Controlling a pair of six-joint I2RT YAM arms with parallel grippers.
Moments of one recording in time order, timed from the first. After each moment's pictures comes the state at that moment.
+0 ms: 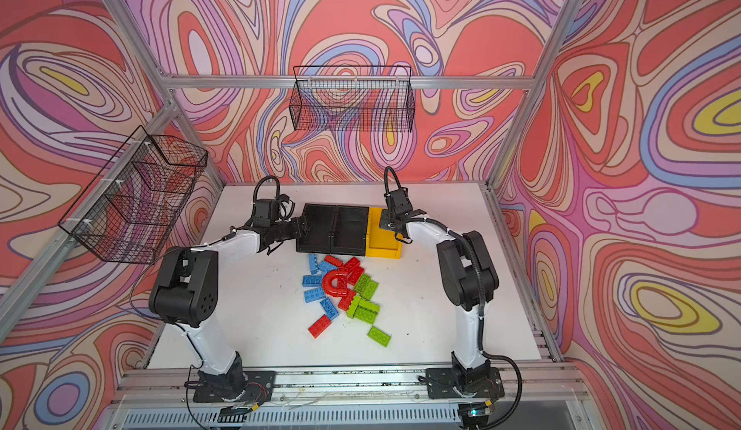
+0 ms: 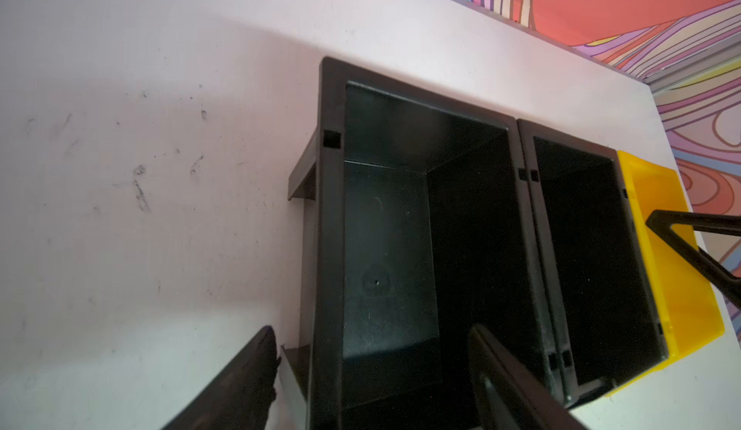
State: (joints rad) left arm -0.16 1.82 1.12 -0.04 0.30 -0.37; right arm 0.35 1.99 1.43 -0.31 0.19 0.43
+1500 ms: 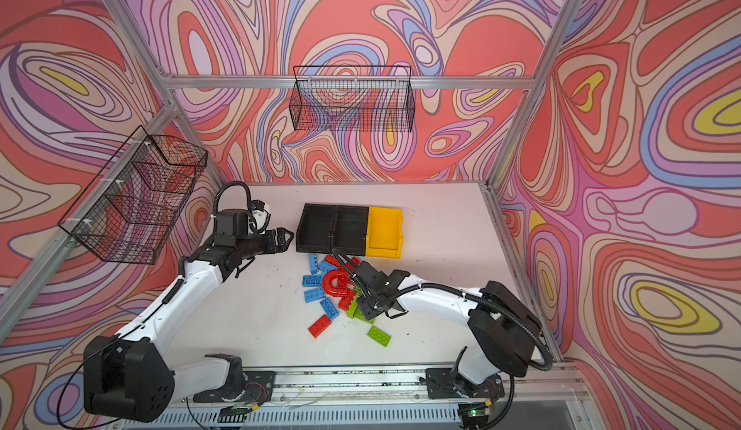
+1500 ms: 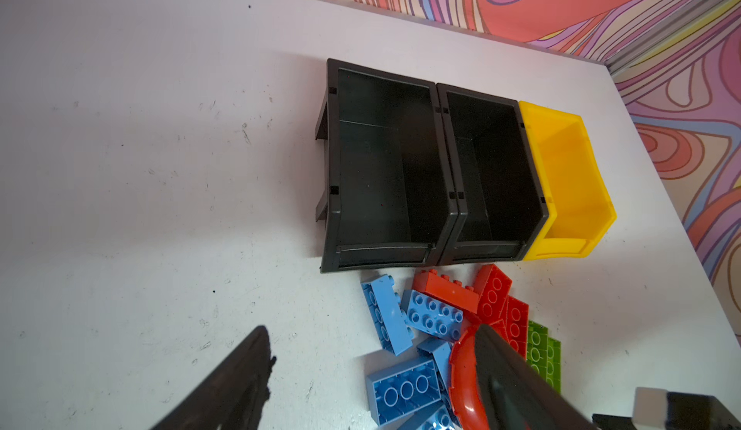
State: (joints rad) left arm -0.12 1.25 0.93 -0.37 0.27 -0.25; right arm 0.91 1.54 0.90 -0.59 0.05 0.33
